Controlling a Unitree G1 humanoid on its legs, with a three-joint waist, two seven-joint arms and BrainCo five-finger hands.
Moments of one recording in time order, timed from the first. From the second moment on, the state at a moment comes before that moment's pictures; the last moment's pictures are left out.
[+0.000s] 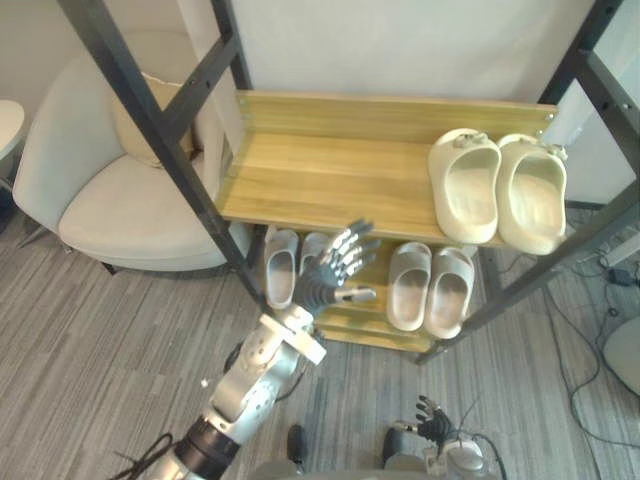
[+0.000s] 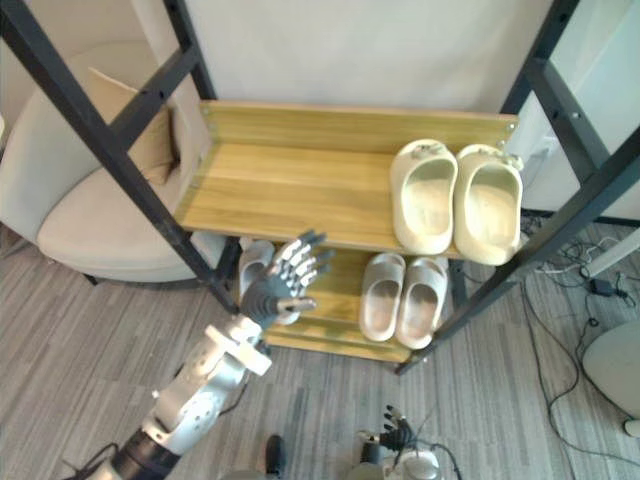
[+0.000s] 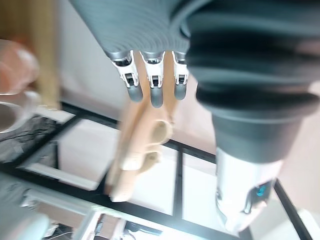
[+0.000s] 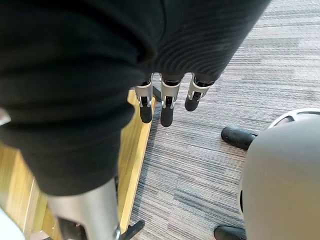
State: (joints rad) left arm -0.03 0.25 -0.50 -0.14 -0.59 -0.11 -0.13; right arm 0.11 -0.14 0.04 0.85 0.00 -0.06 0.00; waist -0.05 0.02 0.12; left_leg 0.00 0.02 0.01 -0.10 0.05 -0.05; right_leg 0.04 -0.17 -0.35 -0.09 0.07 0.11
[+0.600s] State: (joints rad) left arm 0.19 0.12 -0.13 0.62 -0.26 -0.08 -0.02; right arm 0.14 -0.08 0.00 0.88 -0.04 -0.06 0.00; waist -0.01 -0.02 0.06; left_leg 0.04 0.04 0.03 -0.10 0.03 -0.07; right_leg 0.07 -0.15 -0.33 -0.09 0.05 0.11
